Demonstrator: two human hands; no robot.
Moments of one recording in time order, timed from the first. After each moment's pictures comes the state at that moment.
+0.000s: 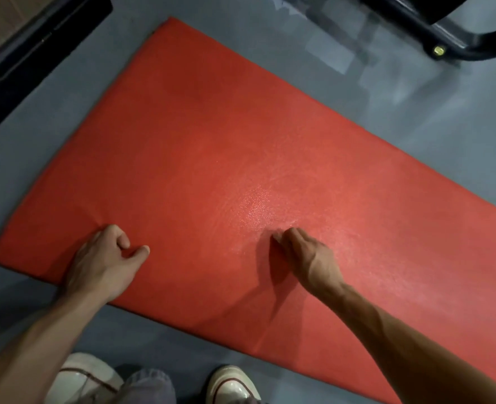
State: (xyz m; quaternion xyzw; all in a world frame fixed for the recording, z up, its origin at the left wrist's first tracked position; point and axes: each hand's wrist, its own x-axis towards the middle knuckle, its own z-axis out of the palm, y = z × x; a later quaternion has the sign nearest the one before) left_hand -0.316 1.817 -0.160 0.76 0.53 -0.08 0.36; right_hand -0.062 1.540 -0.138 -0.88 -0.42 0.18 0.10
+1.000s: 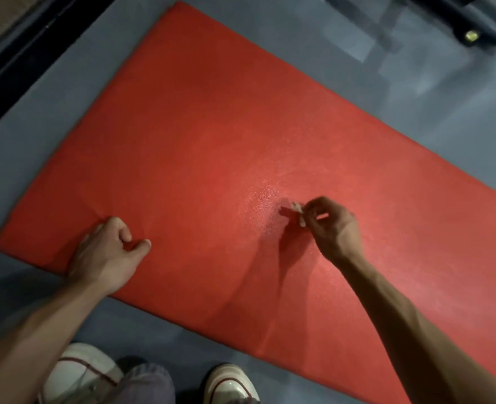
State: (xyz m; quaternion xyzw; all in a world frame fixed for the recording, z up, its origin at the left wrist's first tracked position) left_hand -0.312 1.815 -0.165 0.76 0.55 -0.08 0.33; right_hand -0.013 1.567 -0.120 -0.90 -0.27 0.21 0.27
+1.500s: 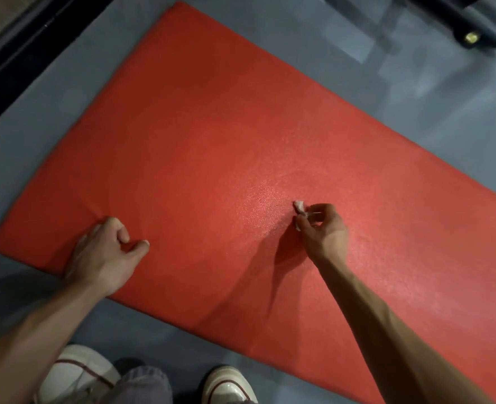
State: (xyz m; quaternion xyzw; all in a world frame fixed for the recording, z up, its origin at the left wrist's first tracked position) left_hand -0.311 1.814 -0.162 0.76 0.55 -0.09 0.32; right_hand -0.030 1.575 -0.144 -0.94 -0.11 0.18 0.27
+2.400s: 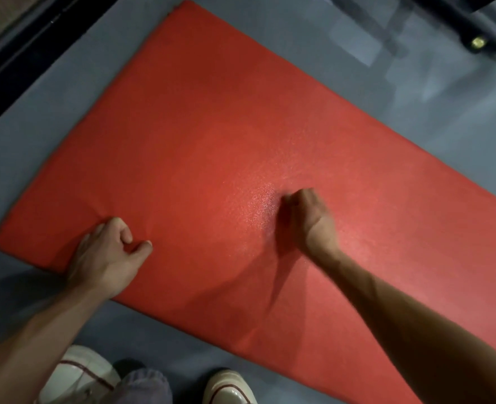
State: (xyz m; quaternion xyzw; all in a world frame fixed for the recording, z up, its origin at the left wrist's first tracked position) left_hand -0.313 1.812 -0.159 0.76 0.55 -0.07 0.34; right_hand -0.020 1.604 -0.157 -0.90 -0.41 0.10 0.09
